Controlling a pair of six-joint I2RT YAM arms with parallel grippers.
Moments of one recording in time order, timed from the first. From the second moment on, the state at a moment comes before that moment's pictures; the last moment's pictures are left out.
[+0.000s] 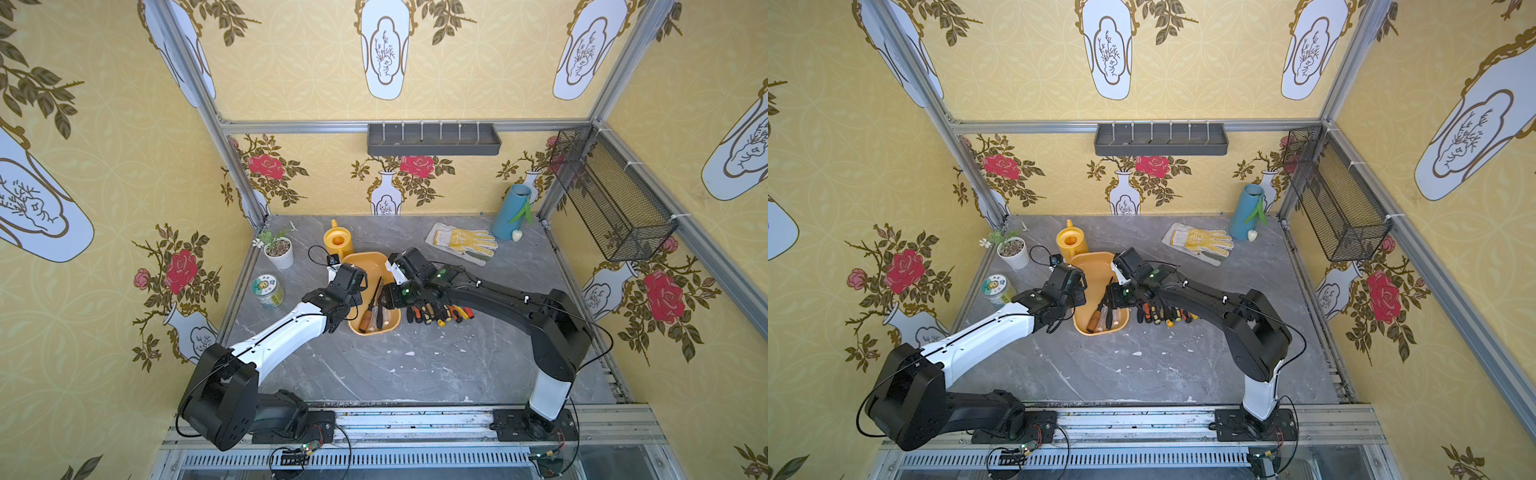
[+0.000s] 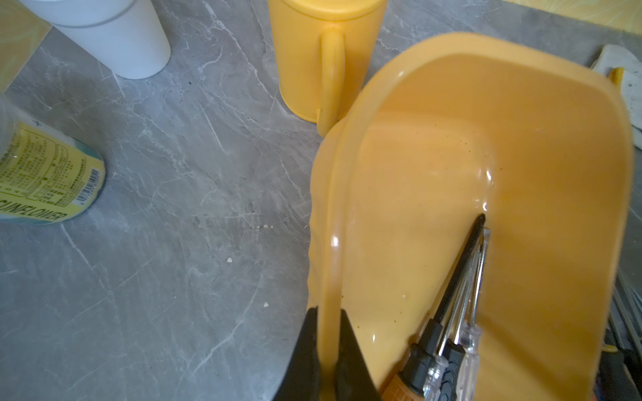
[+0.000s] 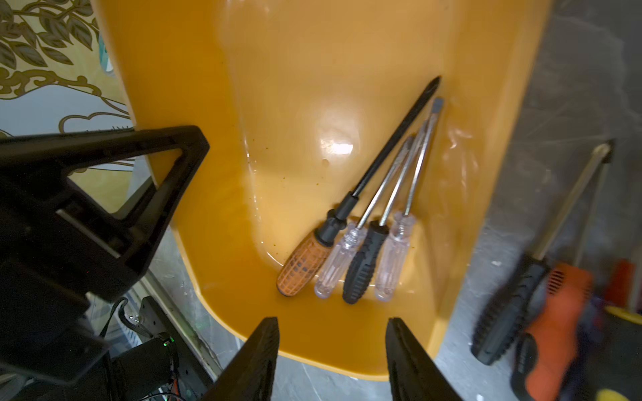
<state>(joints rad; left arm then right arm) -0.54 1.34 0.84 -0.41 -0.44 -0.62 0.80 1.84 1.38 -0.45 -0.28 0.60</state>
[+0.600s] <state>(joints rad) -0.54 1.33 0.81 -0.41 -0.44 -0.62 0.85 1.98 1.38 -0.30 -0.34 0.76</state>
